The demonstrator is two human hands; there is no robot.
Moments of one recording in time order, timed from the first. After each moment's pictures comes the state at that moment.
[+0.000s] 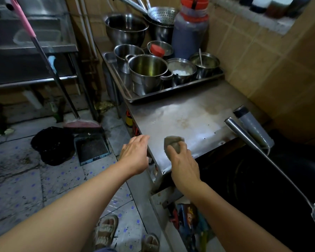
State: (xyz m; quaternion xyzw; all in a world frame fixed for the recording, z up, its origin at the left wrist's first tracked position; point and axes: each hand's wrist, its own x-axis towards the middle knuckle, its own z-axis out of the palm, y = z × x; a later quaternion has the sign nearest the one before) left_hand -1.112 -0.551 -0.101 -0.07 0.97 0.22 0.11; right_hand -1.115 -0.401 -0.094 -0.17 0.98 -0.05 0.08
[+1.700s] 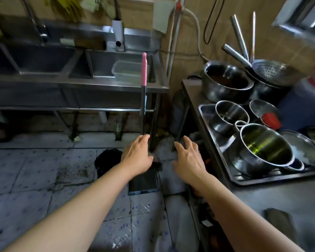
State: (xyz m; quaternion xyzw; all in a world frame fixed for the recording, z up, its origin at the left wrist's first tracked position) left_hand -1.199 -0.940 -0.055 -0.25 0.93 0.28 0.05; right_hand -1.273 -0.799 -0.050 -0.30 0.94 -0.09 0.13
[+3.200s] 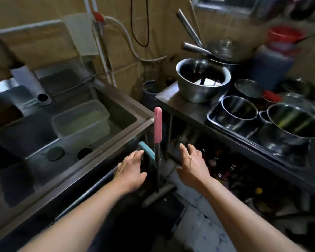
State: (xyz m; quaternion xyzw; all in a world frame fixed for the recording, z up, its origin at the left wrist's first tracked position) left_hand -1.412 -1.266 -0.079 0.07 0.96 0.20 0.16; right_hand -1.393 -1.075 -0.075 0.07 0.97 -0.18 0.13
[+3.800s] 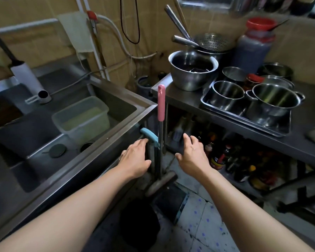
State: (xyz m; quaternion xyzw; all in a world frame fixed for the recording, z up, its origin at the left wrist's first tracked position) left_hand -1.369 -1.297 -0.073 0.16 0.96 0.17 0.14; right_hand -1.326 -1.122 -0.081 0.16 0.96 -0.23 0.05
